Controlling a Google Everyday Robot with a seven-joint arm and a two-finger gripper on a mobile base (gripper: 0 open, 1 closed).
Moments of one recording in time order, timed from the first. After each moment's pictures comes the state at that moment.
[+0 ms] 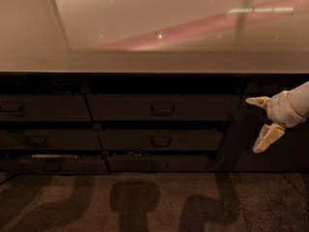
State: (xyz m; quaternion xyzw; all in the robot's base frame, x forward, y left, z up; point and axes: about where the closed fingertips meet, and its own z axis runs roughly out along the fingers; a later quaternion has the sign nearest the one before) arm 0.553 -0.331 0.712 -0.65 0.71 0.08 0.26
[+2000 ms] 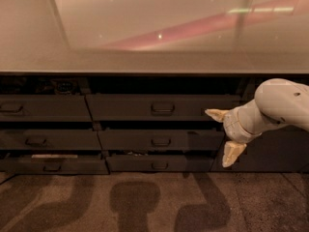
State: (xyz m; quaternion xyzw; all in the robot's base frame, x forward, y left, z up) arm 0.527 -0.214 0.686 -0.77 0.60 -0.02 0.23
